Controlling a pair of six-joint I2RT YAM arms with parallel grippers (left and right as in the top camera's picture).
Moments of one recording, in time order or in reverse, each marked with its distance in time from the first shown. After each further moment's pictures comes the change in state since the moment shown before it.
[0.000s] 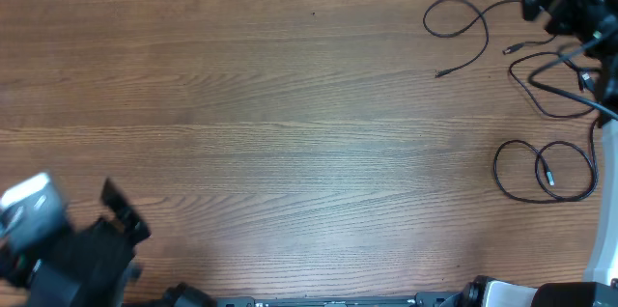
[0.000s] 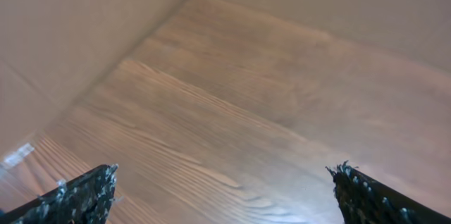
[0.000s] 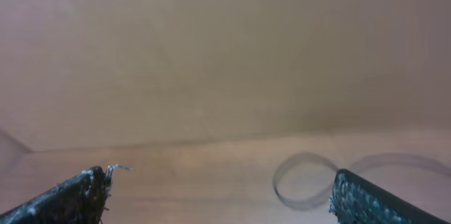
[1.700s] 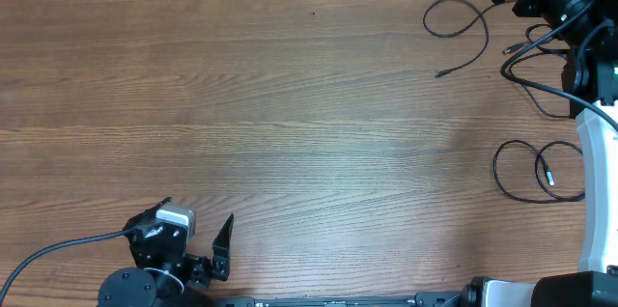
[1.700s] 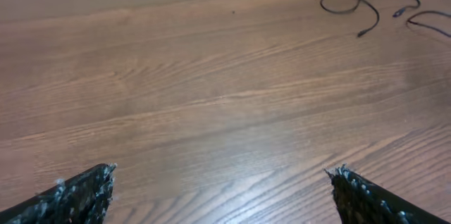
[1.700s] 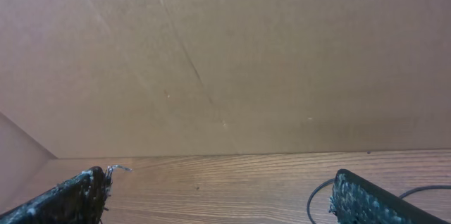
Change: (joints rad) left arm 0.028 -0.469 -0.740 0.560 0.666 0.595; right arm 0.092 0.038 0.000 0.080 0.047 0.077
